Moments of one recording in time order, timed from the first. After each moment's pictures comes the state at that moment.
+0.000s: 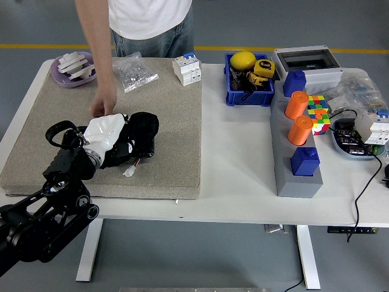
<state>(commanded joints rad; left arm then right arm) -0.39 0.27 -0.90 -1.32 2.12 0.09 0.52 0.13 -0.46 0.41 0.40 -0.30 -0.04 -0.18</state>
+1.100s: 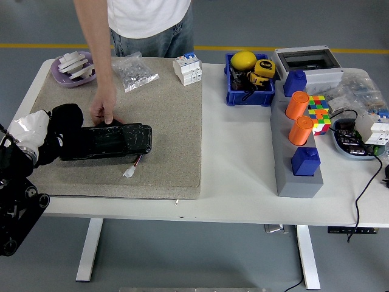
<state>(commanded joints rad) -0.28 0.34 -1.21 -1.25 2.21 0.09 0.54 0.13 -0.47 0.42 0.40 -0.30 -0.04 -0.18</state>
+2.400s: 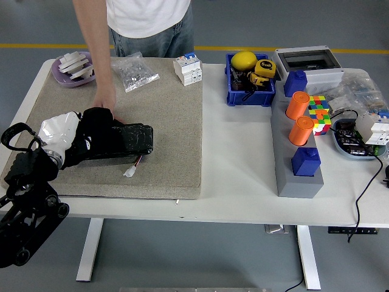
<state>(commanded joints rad) -0.31 0.33 -1.03 -1.36 2.16 0.09 0.56 0.13 -0.47 0.42 0.40 -0.30 -0.04 -0.18</state>
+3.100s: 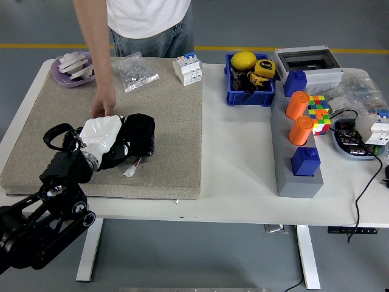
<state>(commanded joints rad) -0.40 0.30 -0.82 -1.41 2.13 0.08 0.58 0.14 -0.47 0.42 0.40 -0.30 -0.04 -0.18</state>
